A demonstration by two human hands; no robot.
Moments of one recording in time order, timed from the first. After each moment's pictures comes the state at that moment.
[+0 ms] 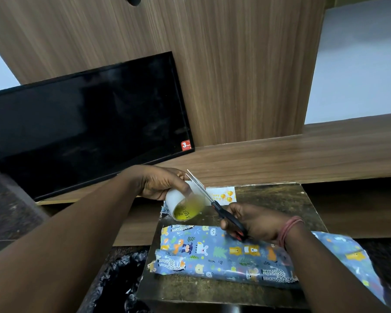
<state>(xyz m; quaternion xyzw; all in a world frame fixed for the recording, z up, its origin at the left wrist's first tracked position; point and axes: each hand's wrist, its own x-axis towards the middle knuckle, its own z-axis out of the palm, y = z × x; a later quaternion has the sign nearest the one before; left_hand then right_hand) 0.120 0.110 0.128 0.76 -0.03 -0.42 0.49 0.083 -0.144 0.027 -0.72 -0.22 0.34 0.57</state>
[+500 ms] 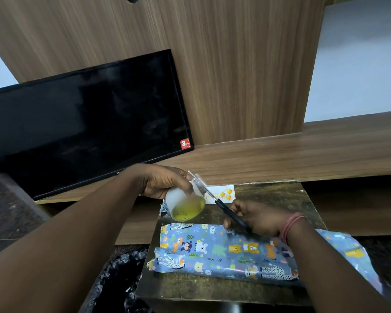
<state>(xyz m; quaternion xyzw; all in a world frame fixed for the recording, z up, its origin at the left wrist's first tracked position) 0.120 0.105 0.127 0.79 -0.01 -0.43 0.44 0.089 -0.156 0.028 -0.78 -0.18 0.31 0.51</state>
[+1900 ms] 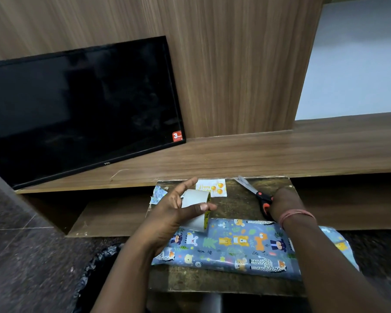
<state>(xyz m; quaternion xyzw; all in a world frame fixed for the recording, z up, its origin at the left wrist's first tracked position) 0.016 0.056 0.062 0.70 -0.02 -0.11 0.70 0.113 -0.202 0.017 -0.97 0.15 0.13 0.16</state>
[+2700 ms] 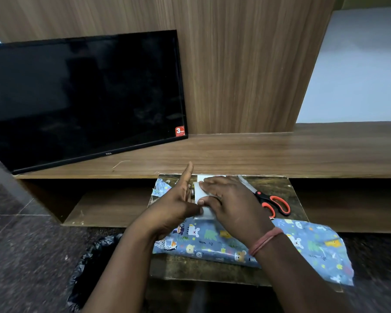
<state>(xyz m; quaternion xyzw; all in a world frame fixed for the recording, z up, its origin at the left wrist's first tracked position) 0.018 0.059 0.065 0.75 -0.07 -0.12 0.65 0.034 -0.108 0.063 -0.90 -0.28 -0.13 0.30</state>
